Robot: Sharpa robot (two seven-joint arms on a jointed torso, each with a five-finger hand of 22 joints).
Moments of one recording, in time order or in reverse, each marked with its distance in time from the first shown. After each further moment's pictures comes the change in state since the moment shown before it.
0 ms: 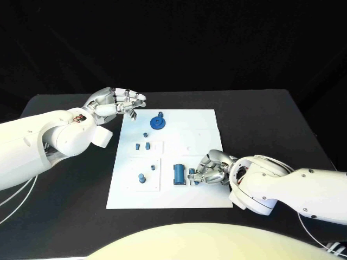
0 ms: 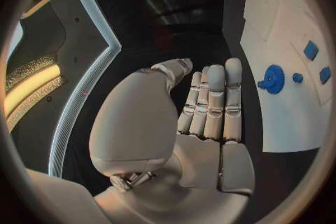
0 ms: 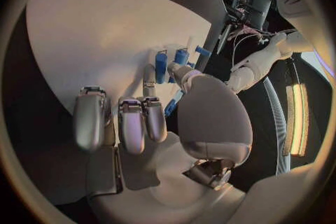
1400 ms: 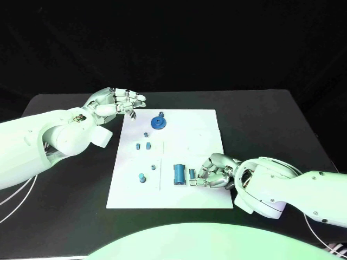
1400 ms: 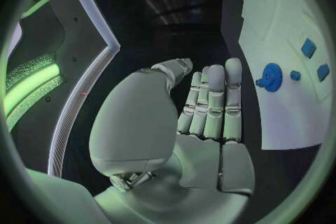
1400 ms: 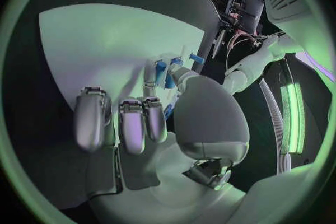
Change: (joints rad) left arm 0.000 -0.005 -0.001 -0.003 0.000 0.002 -0.009; left_hand 0.000 0.000 0.000 0.000 0.000 0.000 0.000 0.000 0.000 0.000 0.000 0.000 0.000 0.000 0.000 0.000 0.000 0.000 0.000 0.000 0.000 -0.001; right arm -0.001 -0.047 0.000 0.039 0.023 0.067 0.050; right_hand 0.039 0.054 -0.126 0.007 0.004 0.007 -0.004 -0.008 -0.007 0.004 -0.004 0.009 0.001 0.000 -0.007 0.000 0.000 0.000 0.000 -0.007 0.000 0.000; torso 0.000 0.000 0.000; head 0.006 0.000
